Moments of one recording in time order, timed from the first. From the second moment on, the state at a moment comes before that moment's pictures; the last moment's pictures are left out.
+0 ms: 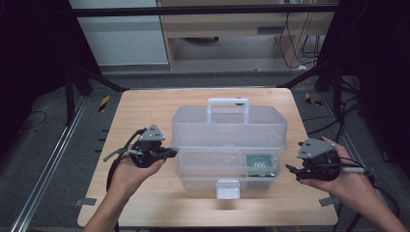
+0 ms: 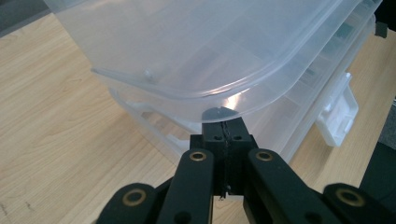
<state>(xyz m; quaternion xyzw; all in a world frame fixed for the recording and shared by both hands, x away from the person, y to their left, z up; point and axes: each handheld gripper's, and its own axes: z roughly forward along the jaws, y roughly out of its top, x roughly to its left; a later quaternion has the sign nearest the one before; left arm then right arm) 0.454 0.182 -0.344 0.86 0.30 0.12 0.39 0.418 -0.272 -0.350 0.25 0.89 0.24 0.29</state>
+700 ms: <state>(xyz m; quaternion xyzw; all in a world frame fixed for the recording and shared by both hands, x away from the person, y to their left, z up) 0.450 0.186 -0.356 0.86 0.30 0.12 0.38 0.420 -0.274 -0.356 0.26 0.89 0.24 0.28</state>
